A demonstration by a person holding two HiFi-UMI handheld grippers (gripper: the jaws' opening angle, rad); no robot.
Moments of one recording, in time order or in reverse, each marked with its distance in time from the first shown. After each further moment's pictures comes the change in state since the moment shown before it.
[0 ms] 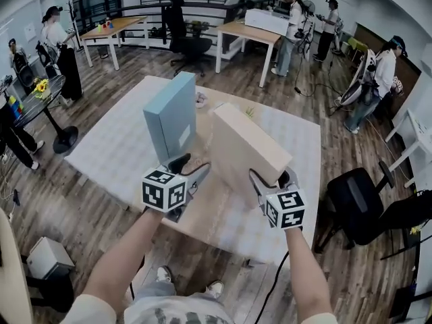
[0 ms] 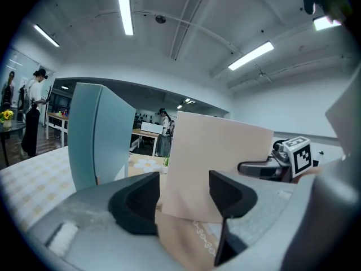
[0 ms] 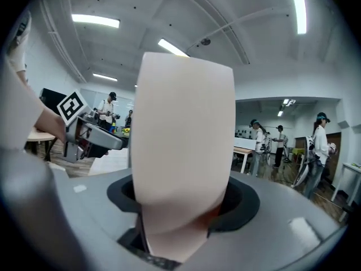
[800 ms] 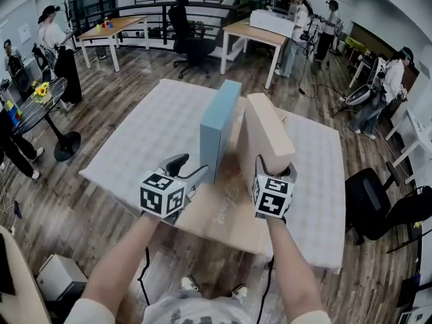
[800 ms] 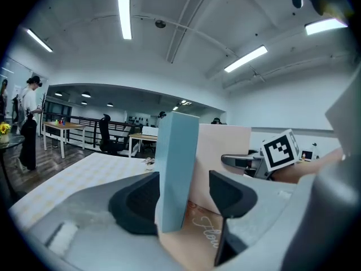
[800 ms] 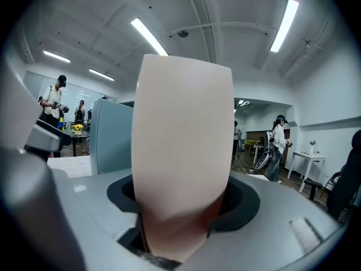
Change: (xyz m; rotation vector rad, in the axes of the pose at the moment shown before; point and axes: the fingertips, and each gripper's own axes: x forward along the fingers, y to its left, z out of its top) left arm -0.082 0.159 0.018 0.078 -0.007 -0.041; right arm 0.126 0.081 0.031 0.127 0.075 -0.488
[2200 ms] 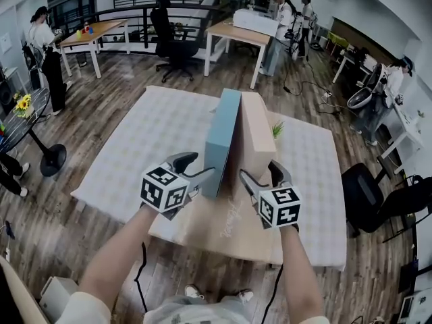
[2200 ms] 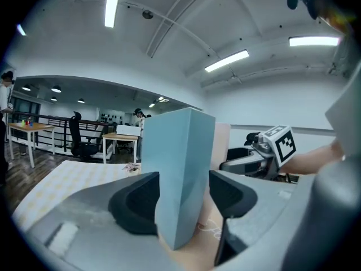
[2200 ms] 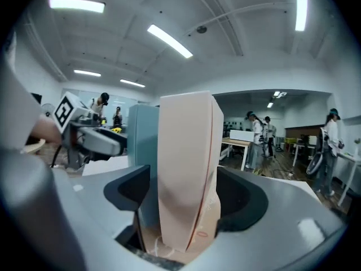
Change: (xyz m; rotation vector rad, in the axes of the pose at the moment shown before) left arm 0.043 0.023 0.020 0.094 0.028 -0.265; right arm 0.007 0.075 0.013 -0.051 0.017 0.378
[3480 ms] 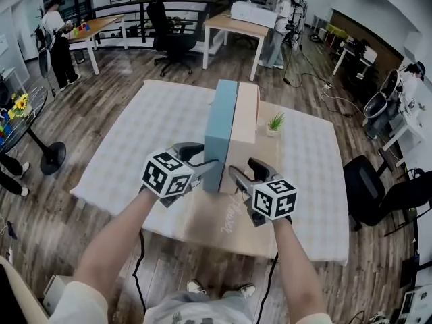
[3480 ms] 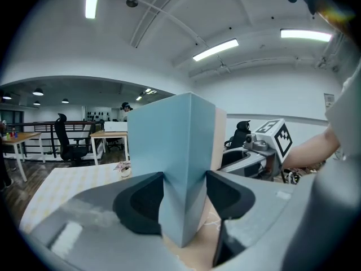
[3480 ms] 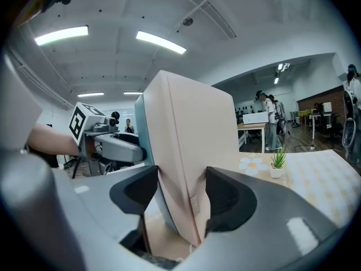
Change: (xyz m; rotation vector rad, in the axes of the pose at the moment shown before) left arm 0.025 -0.001 -0.002 0.094 0.104 -0.092; right arm 0.025 0.033 -0.018 0.188 0.017 0.183
